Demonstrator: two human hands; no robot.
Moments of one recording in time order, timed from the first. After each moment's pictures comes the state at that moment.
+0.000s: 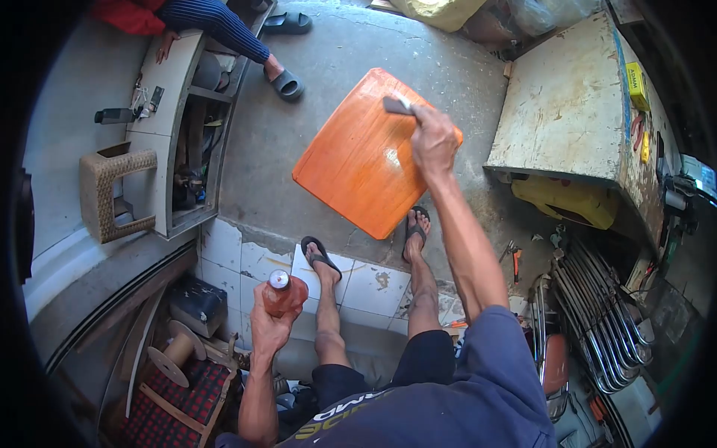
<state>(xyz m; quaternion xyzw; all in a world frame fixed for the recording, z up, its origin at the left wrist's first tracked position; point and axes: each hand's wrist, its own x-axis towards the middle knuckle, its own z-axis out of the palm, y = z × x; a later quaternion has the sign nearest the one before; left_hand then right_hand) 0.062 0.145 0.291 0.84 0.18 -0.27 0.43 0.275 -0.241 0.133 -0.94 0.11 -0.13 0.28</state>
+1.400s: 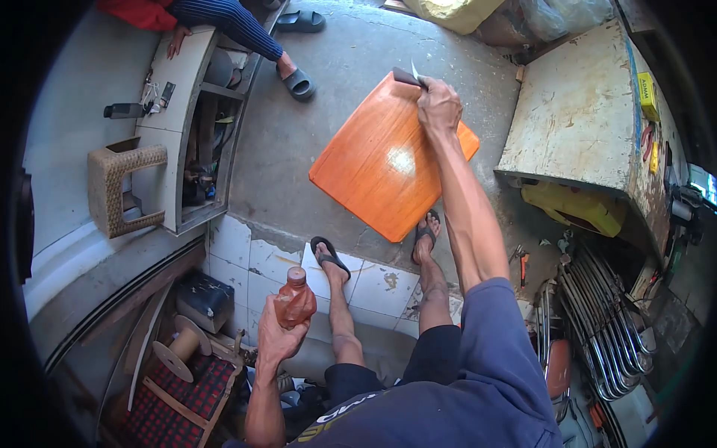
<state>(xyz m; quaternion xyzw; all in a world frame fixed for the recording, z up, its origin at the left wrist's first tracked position) 0.062 0.155 0.311 0.88 0.16 -0.33 0.31 0.359 -0.247 0.104 -0.95 0.14 -0.14 0.26</state>
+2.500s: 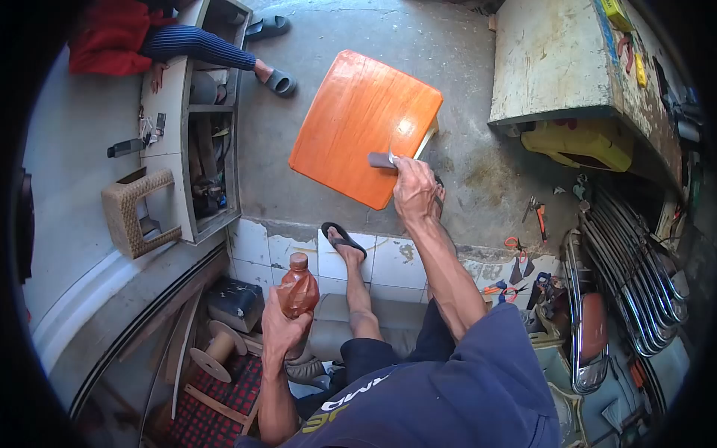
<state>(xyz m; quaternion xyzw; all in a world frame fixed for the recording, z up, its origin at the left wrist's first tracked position) 0.060 0.119 0.367 0.90 0.11 -0.36 0.22 0.103 -0.170 0.142 -0.92 0.14 -0.20 0.31</state>
